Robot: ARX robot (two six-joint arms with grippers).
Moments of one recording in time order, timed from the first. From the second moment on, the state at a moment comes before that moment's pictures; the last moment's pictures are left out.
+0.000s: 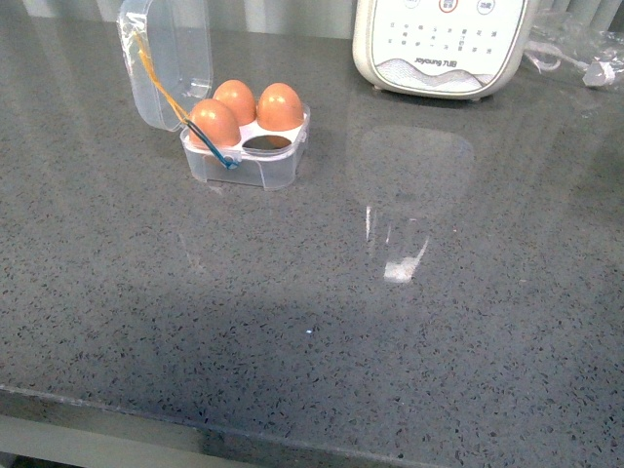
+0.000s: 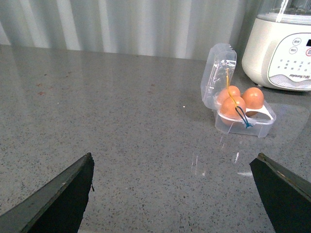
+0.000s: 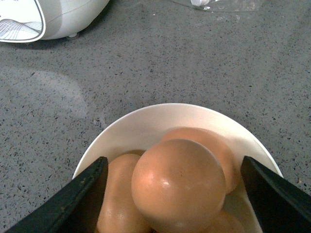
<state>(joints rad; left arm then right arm) 0.00 0.00 0.03 0.00 0.00 0.00 -0.22 1.60 0.66 0.52 -0.24 -0.05</state>
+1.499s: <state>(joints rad) 0.00 0.00 0.03 0.00 0.00 0.00 0.49 1.67 1.04 0.29 -0.26 -0.10</state>
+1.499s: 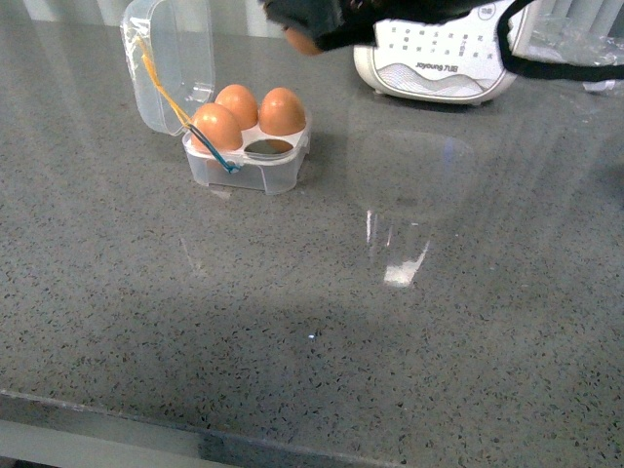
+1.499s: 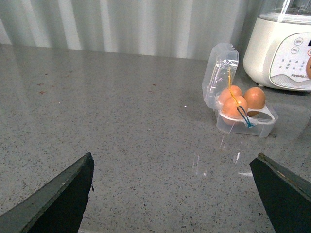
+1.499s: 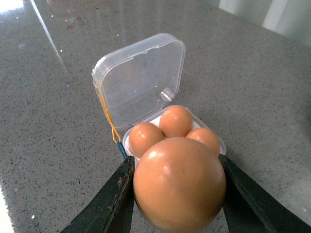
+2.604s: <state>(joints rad) 0.00 0.00 0.03 0.00 0.00 0.00 0.50 1.88 1.18 0.26 -0.27 -0.08</state>
